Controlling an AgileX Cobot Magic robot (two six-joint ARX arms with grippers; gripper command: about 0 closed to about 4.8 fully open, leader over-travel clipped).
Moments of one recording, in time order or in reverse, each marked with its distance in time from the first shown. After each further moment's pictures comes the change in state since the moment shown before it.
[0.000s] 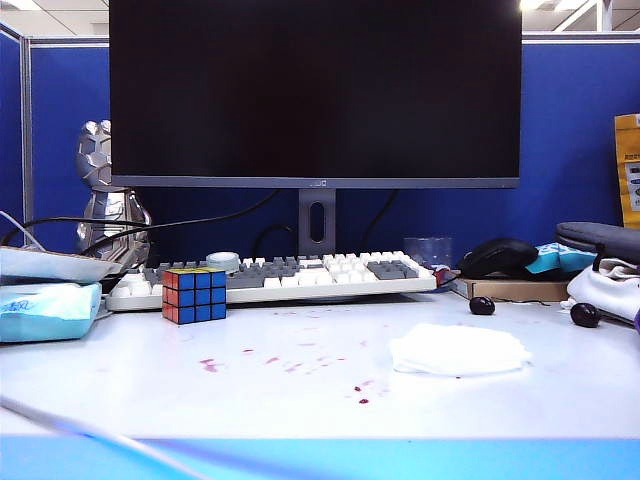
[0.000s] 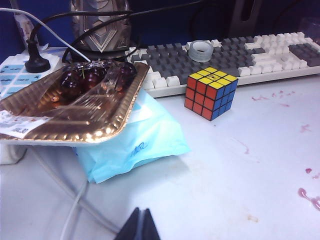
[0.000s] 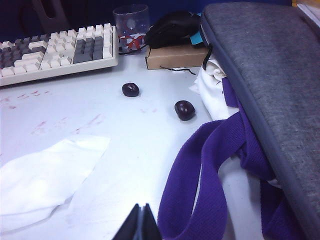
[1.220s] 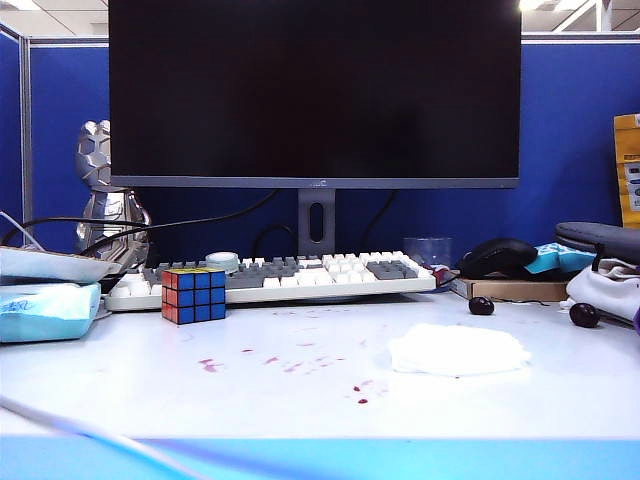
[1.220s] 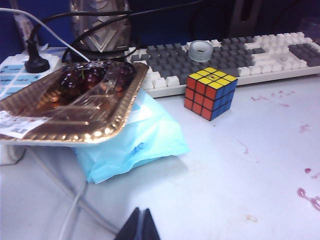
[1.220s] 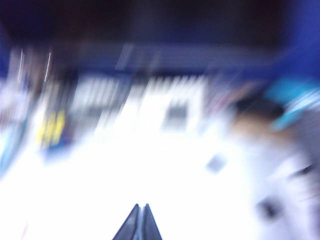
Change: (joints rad) left arm 0.000 0.000 0.000 0.000 0.000 0.000; right arm 0.261 0.731 0.774 -0.136 -0.031 -0.006
